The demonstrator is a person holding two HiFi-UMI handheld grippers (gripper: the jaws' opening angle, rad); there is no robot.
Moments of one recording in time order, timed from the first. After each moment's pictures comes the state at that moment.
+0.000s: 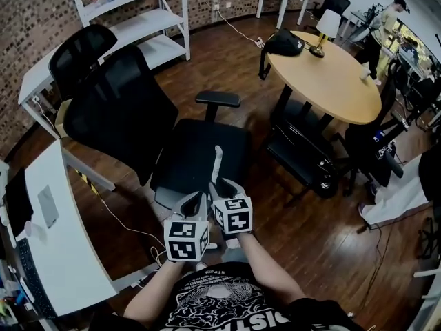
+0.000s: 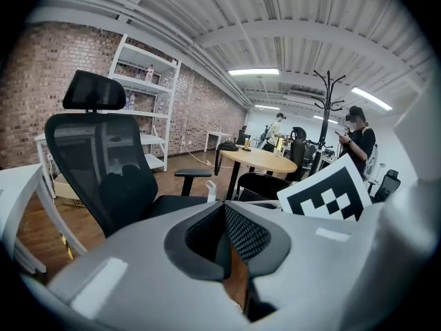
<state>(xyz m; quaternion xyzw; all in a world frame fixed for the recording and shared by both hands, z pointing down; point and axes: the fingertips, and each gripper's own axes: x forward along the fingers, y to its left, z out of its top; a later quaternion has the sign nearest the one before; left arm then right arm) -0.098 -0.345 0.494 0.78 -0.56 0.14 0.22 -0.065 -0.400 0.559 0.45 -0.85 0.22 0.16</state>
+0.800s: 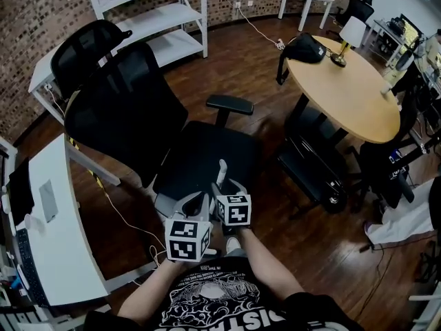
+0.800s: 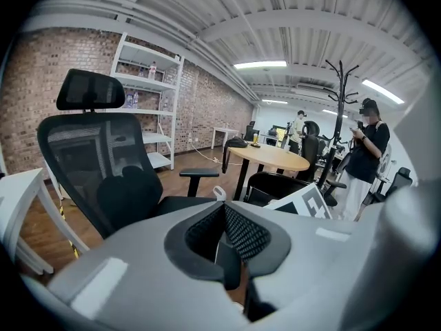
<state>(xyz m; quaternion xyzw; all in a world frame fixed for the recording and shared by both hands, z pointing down) -0.094 -0.407 0.506 0.76 -0.59 0.16 0.23 -0.063 -0.480 0.630 0.43 -0.84 0.27 0.18</state>
